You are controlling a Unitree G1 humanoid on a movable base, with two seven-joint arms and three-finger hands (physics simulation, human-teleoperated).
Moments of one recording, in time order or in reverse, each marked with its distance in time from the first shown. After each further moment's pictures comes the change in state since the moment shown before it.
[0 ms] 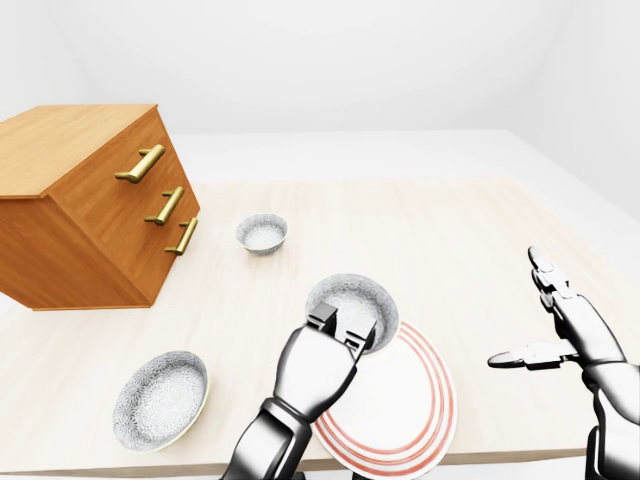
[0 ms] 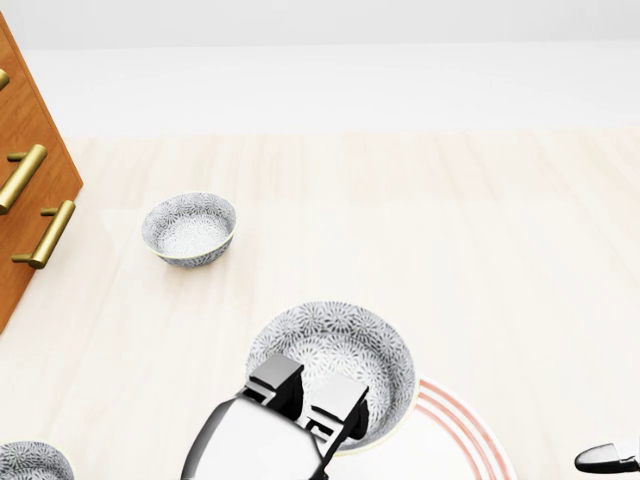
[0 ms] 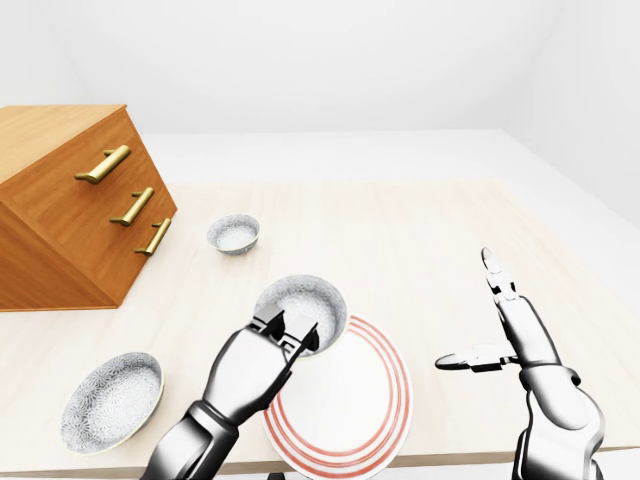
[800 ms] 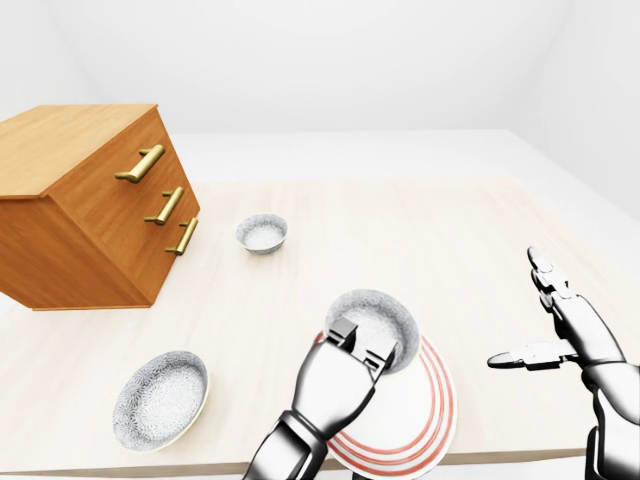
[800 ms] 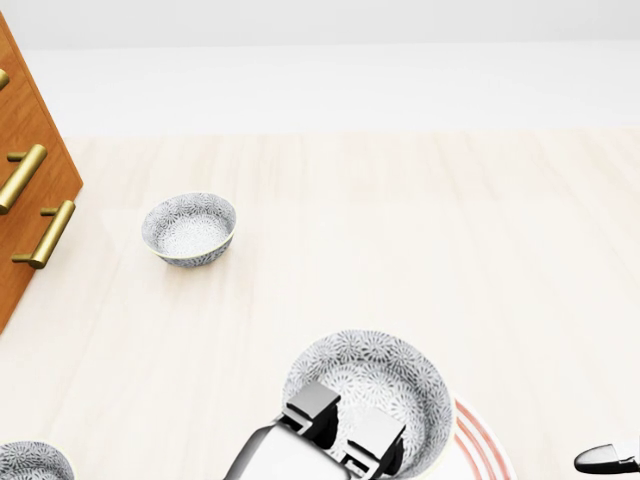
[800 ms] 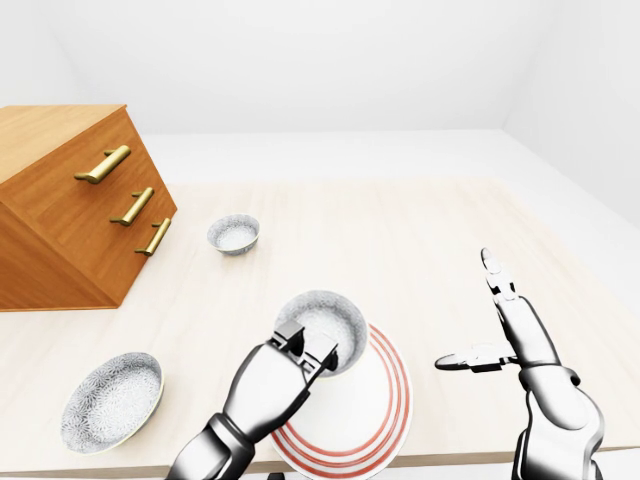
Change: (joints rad) left arm 0.007 0.027 -0.107 0.082 0.007 0.000 0.085; right arm 0.001 0.002 0.001 -0.002 -0.003 0.000 0.001
